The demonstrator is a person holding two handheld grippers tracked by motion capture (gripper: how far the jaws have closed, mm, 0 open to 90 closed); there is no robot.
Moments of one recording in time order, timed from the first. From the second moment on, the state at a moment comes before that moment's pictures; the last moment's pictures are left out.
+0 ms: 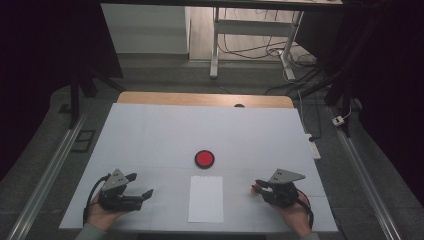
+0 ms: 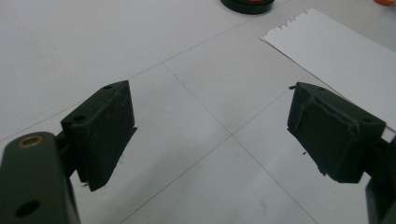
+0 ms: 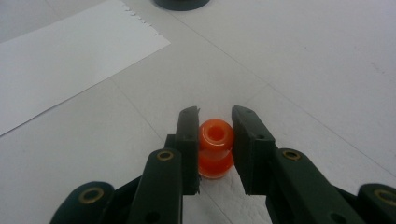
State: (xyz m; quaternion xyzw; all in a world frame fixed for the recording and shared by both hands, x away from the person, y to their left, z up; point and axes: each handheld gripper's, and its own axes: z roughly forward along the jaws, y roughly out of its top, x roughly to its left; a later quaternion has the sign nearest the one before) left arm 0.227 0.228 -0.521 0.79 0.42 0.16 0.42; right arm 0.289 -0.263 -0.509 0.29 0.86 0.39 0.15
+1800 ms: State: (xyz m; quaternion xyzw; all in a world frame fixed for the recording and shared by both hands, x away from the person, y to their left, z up) left arm 0.228 0.225 -0.523 0.79 0.42 0.16 0.42; right arm 0.294 -0.266 -0.478 0.31 0.80 0.49 0.17
